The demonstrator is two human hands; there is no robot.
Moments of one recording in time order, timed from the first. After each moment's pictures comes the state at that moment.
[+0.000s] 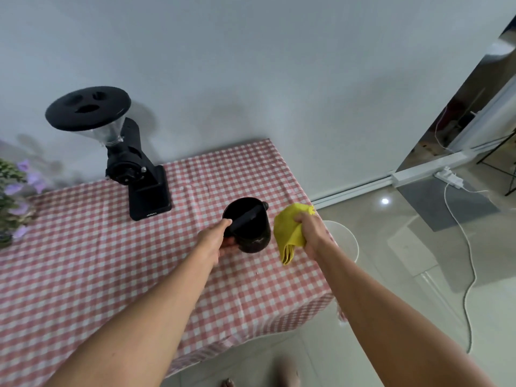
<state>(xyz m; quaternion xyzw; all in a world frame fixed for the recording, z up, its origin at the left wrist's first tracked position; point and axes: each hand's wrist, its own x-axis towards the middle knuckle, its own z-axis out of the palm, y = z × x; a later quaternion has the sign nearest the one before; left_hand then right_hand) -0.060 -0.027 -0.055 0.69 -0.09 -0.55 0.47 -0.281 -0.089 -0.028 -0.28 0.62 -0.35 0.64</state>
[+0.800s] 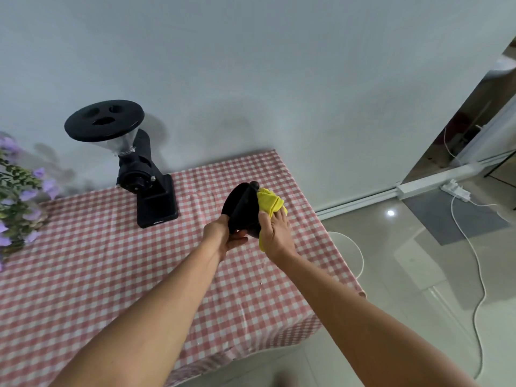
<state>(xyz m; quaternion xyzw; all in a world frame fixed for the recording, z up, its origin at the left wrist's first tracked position) -0.067 -0.041 -0.007 0.65 -0.10 -0.55 0.52 -0.210 -0.054 0.001 -0.71 0.50 -0.30 0.39</state>
